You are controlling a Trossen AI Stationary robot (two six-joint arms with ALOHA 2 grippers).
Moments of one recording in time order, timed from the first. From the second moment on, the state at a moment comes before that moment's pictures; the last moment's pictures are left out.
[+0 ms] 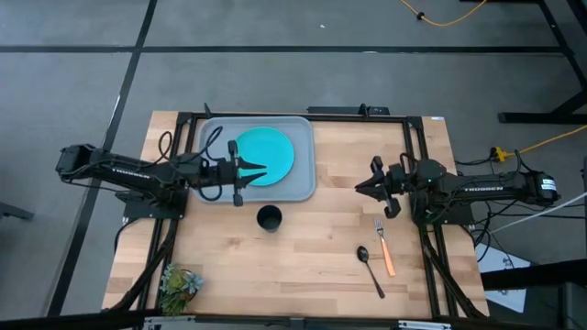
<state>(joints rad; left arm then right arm) -0.01 0.94 0.44 0.58 -0.19 0.27 -0.13 0.63 0.12 0.60 -0.29 0.17</state>
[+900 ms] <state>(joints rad) -0.03 0.94 0.44 0.77 -0.20 0.16 -0.13 0.63 0.09 0.62 -0.26 0.28</state>
